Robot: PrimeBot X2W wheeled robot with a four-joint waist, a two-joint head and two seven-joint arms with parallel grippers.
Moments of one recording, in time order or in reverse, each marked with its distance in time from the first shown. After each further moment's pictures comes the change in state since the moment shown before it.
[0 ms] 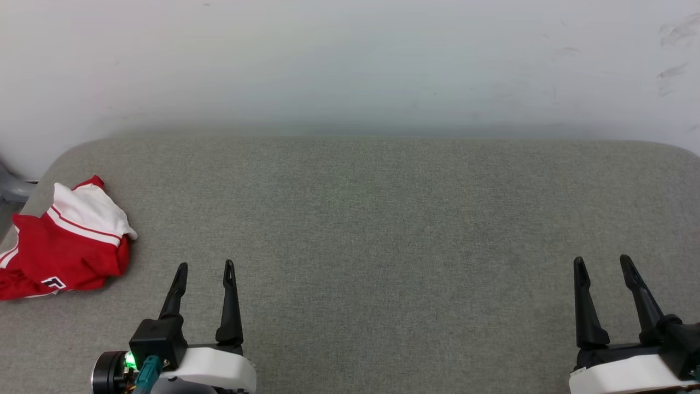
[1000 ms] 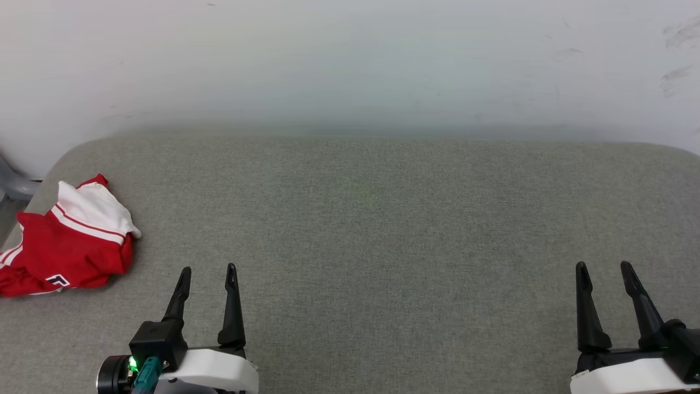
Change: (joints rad) left arm 0.000 -0.001 -0.007 0.020 -0.035 0.001 -0.006; right arm 0.006 0.000 -0.002 0.023 0.053 0.000 -0.007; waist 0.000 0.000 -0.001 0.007
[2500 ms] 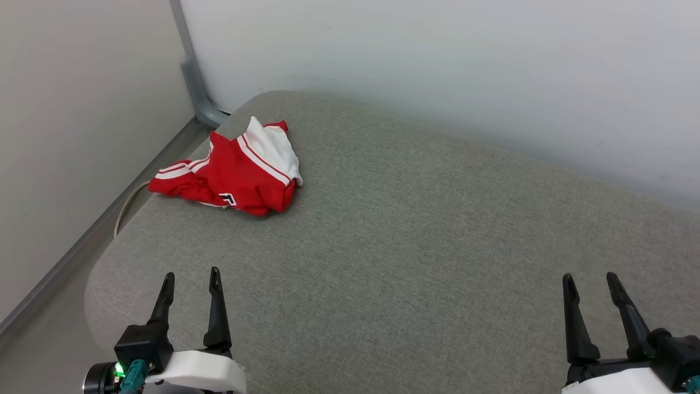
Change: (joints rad) left arm 0.005 0.000 0.042 0.013 -0.001 0.003 0.000; right arm 0.027 0.000 0.030 0.003 0.002 0.000 0.000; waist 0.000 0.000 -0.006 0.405
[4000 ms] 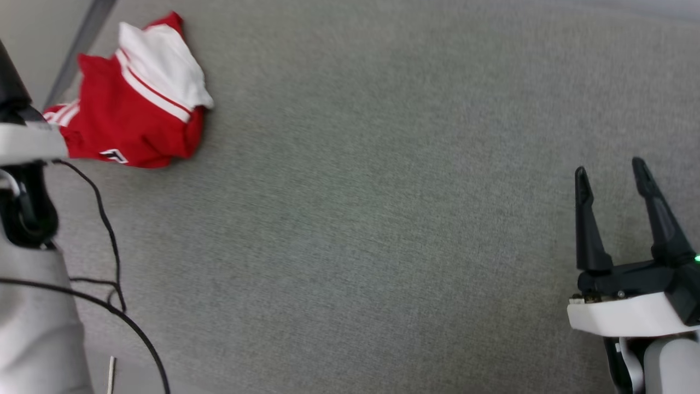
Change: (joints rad) left arm -0.678 0.170 0.332 0.140 -0.118 -0.163 0.000; right arm -0.216 0.000 0.012 -0.155 -0.181 0.000 0.000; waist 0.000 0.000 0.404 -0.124
